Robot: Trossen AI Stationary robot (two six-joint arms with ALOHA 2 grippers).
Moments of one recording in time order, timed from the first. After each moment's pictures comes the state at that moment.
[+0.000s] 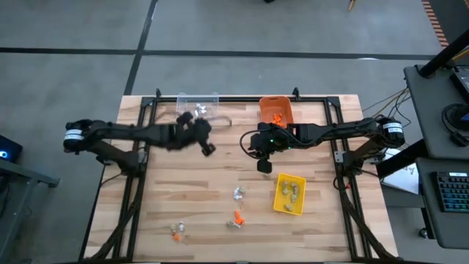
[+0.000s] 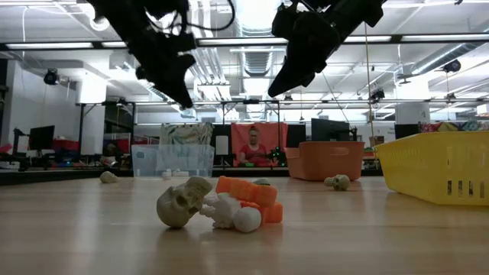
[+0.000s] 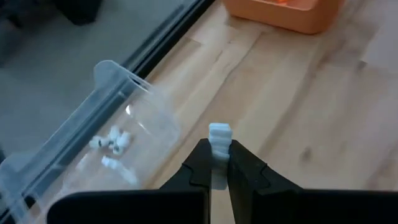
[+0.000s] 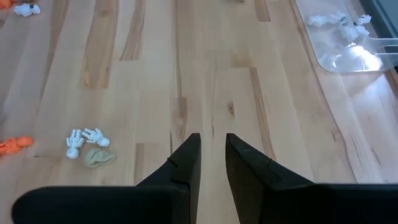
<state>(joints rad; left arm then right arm) 0.11 1.33 0.92 -0.46 -0.57 -0.27 -0.08 1.52 1.08 -0.31 -0.03 -0.05</state>
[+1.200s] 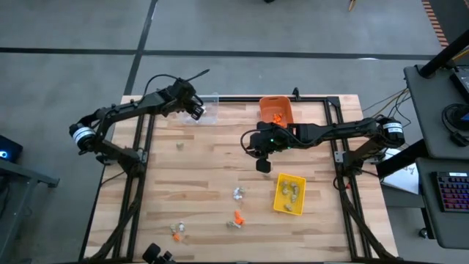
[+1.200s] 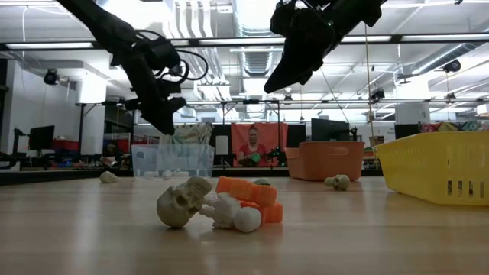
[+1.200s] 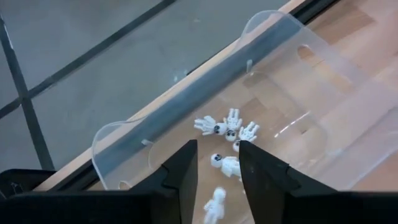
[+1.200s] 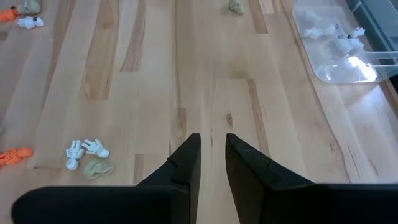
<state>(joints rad) 0.75 1.43 0.92 -0.37 -0.25 -0.05 -0.08 1.52 1.08 -0.27 -0.02 -0.05</state>
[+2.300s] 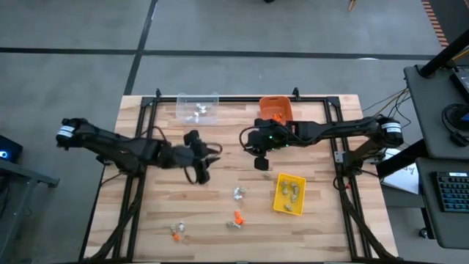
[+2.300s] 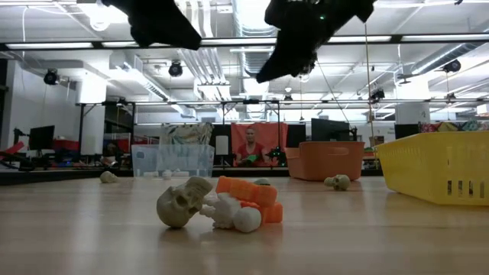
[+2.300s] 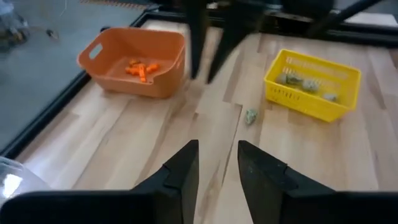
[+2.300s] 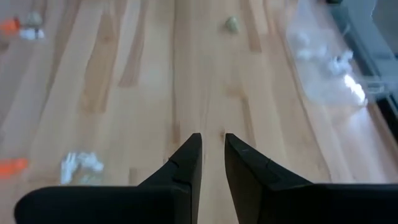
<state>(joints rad) -0.21 1.21 0.91 -0.28 -0.47 -0.27 -0.09 1.53 1.14 -0.29 -0.03 -0.10</state>
